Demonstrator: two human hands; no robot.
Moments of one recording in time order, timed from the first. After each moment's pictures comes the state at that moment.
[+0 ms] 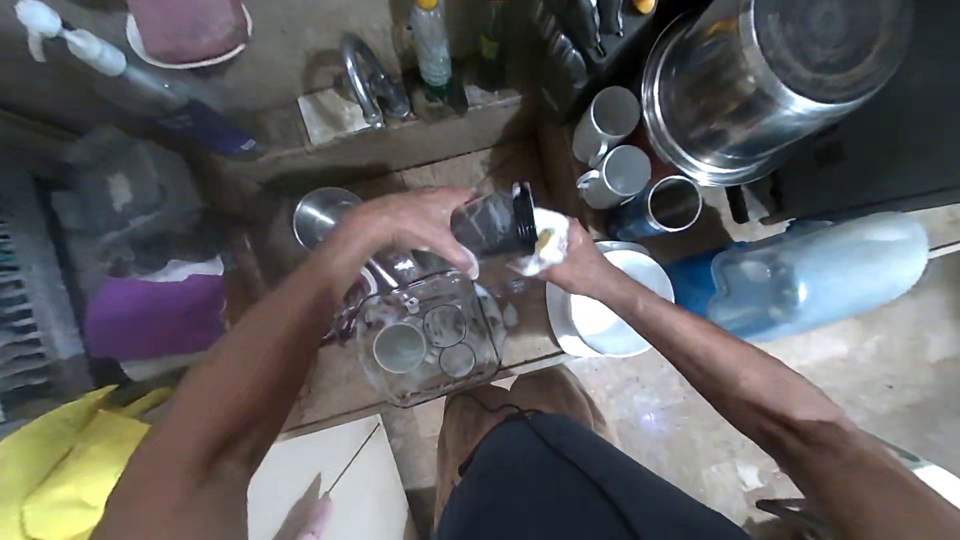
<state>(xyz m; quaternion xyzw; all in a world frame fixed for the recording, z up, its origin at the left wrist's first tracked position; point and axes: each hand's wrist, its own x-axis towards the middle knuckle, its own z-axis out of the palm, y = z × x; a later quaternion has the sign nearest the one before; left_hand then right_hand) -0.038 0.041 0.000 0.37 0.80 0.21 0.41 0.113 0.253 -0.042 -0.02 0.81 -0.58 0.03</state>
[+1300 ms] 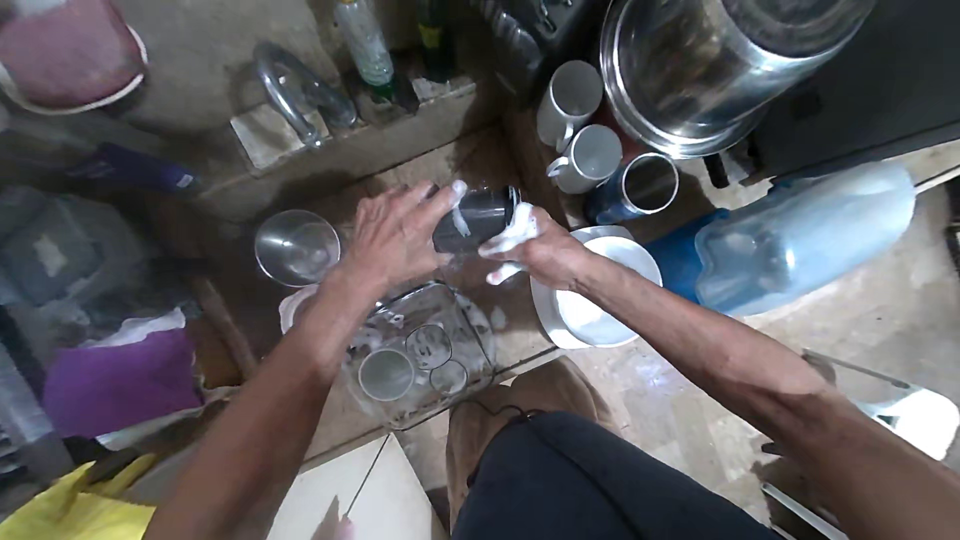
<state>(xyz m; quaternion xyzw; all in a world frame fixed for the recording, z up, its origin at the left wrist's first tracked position) -0.035 0.050 -0.049 0.49 0.86 0.11 0.09 0.096 0.249 -0.042 0.20 0.58 -0.78 0.16</state>
